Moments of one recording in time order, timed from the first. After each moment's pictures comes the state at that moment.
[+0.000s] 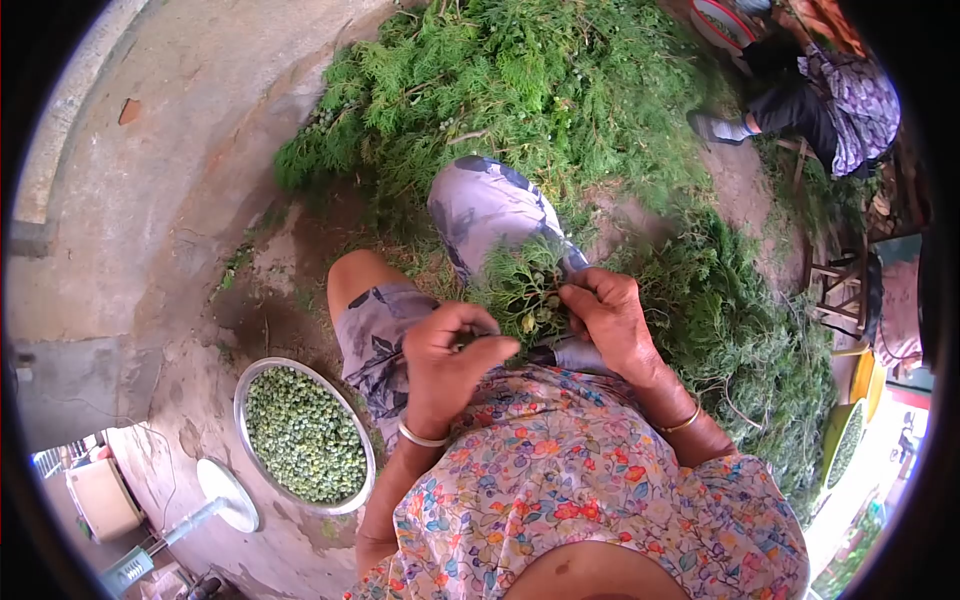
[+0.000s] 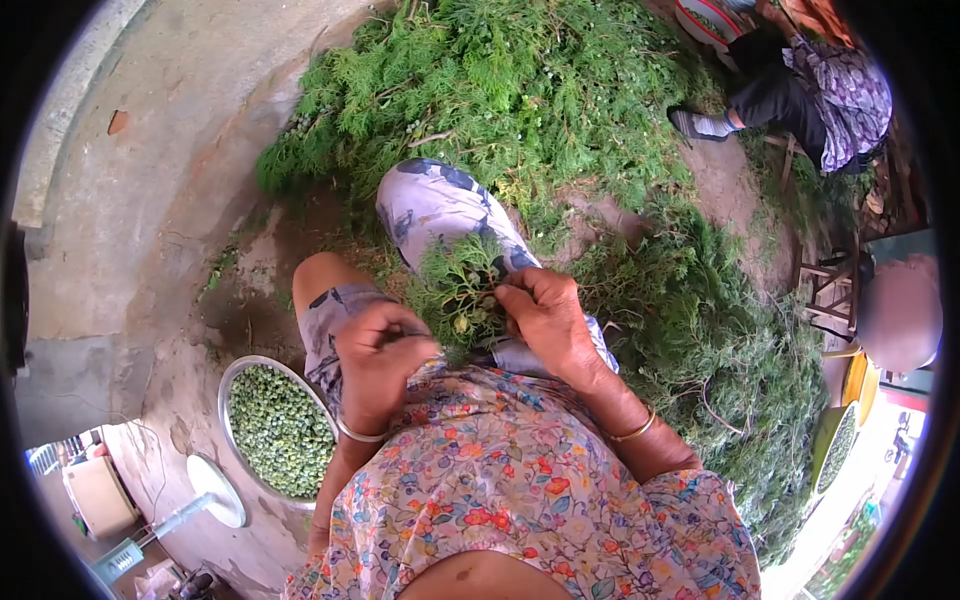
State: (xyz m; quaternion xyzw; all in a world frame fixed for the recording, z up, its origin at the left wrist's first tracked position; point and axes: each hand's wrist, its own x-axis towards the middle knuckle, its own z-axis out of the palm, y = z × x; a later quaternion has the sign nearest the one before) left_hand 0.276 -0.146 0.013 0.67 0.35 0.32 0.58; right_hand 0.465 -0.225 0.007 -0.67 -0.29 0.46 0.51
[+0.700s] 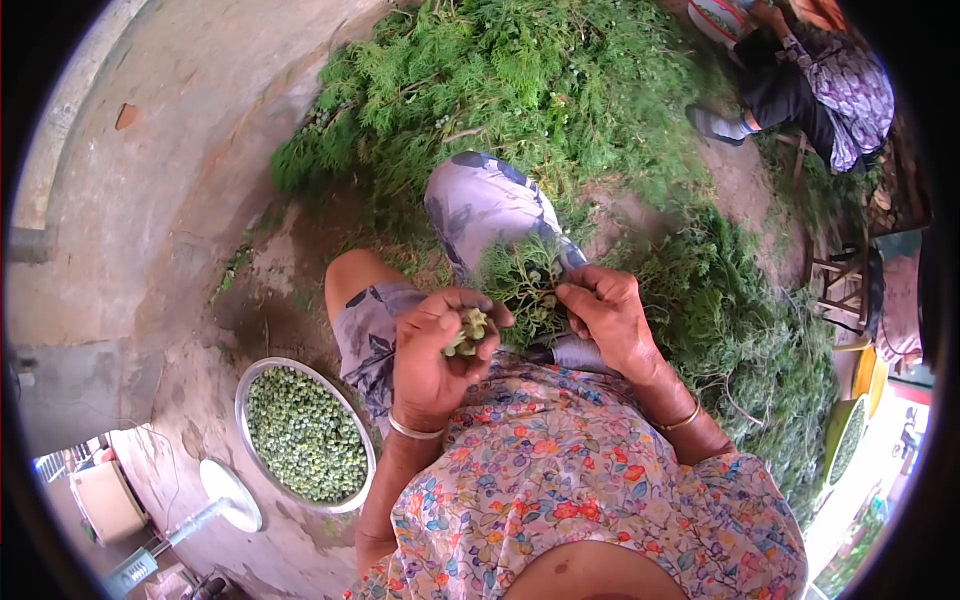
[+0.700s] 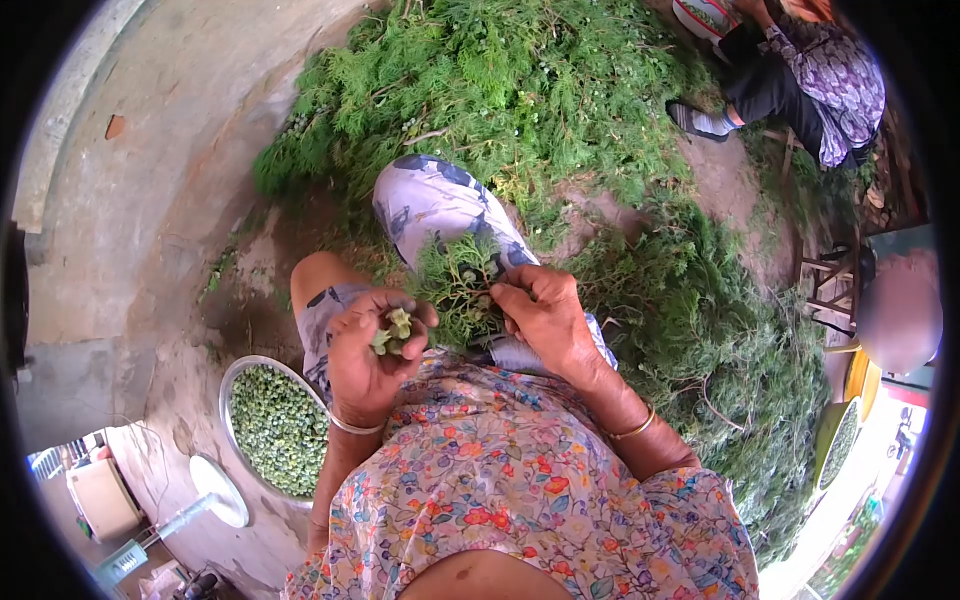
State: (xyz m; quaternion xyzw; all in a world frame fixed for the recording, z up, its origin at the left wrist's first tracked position) left_hand 0.282 -0.142 0.025 0.24 0.26 0.33 0.88; right_hand 0.467 -0.227 0.011 -0.65 -0.27 0.48 0.53
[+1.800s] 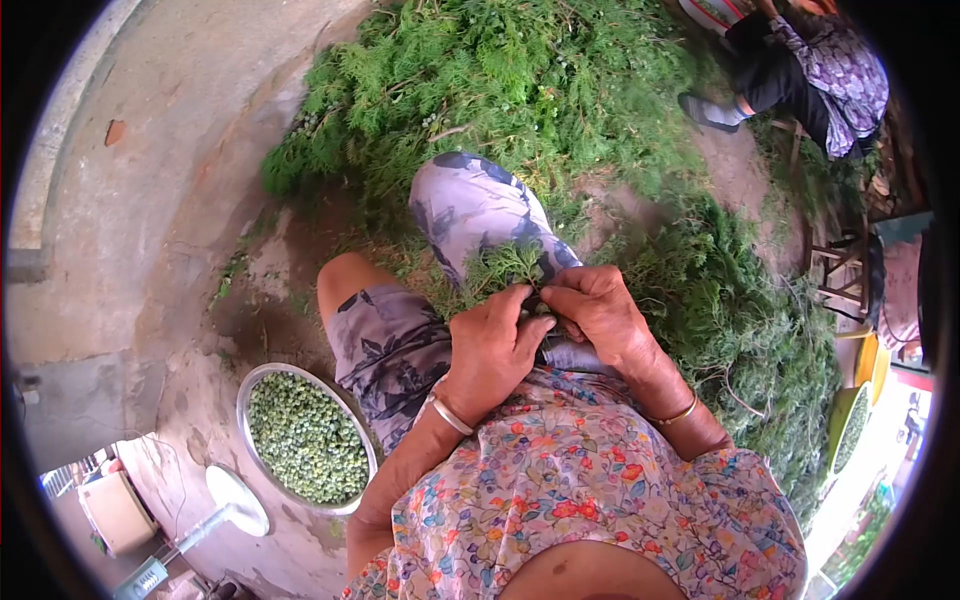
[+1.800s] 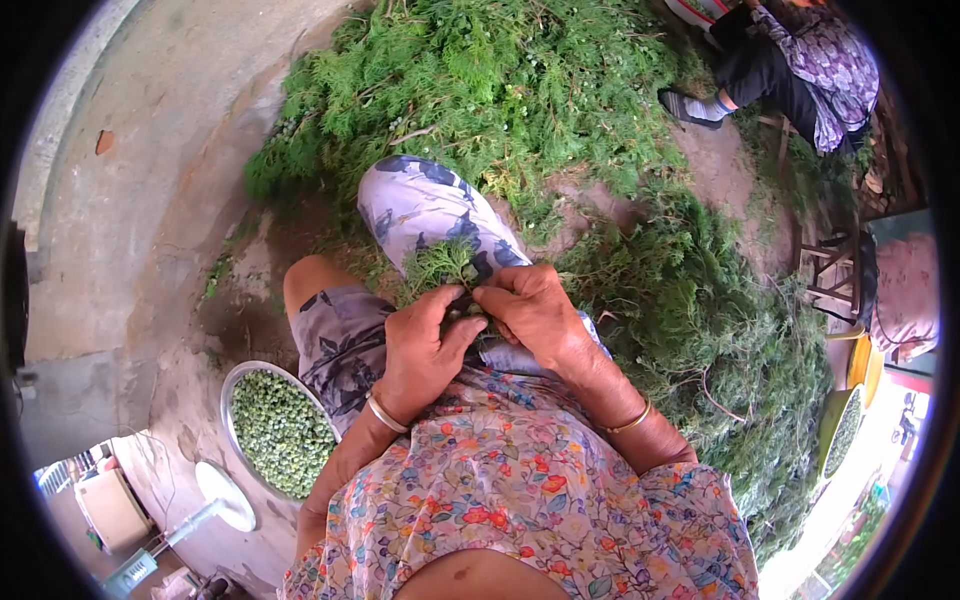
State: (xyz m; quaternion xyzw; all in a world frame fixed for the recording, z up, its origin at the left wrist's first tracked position) left_hand 0.329 -0.157 0.001 0.83 0.28 0.31 0.37; right_hand 0.475 -0.223 0.012 -0.62 -0.24 0.55 0.51
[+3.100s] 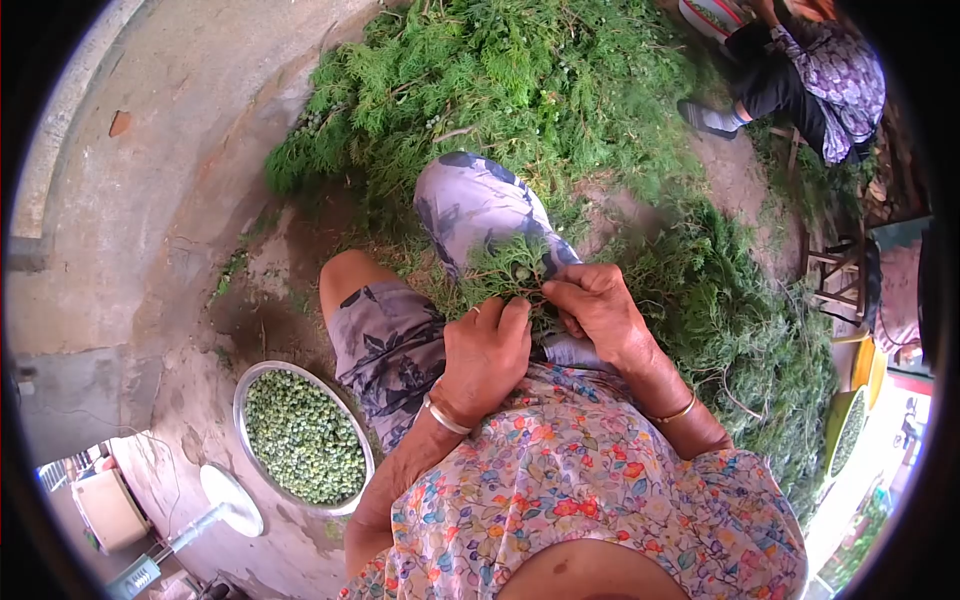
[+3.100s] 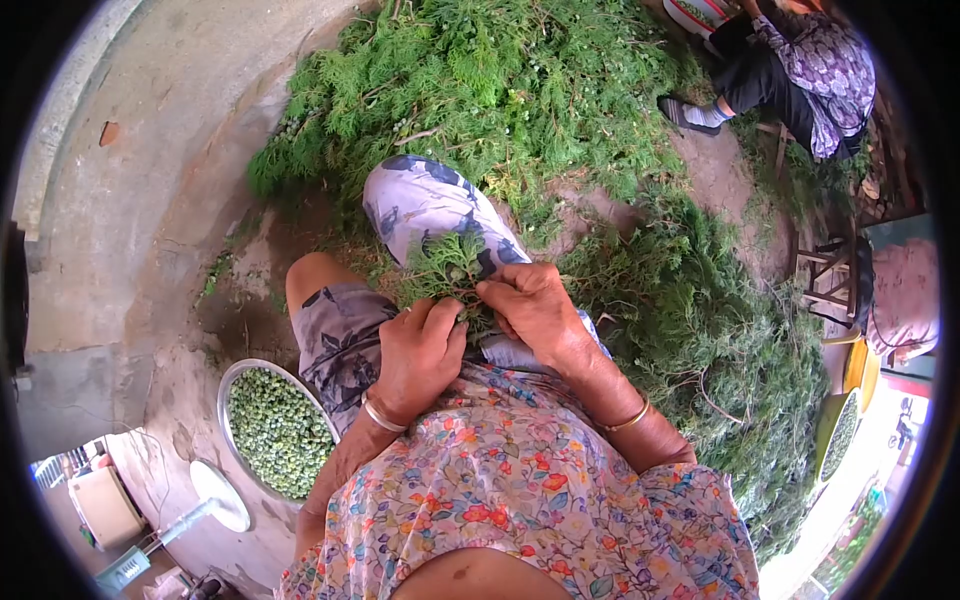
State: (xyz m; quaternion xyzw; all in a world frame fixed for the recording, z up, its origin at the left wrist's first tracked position) left_hand 0.312 -0.163 0.003 0.90 0.28 0.24 0.24; right_hand 0.469 -0.223 0.011 -0.63 -0.25 0.52 0.51
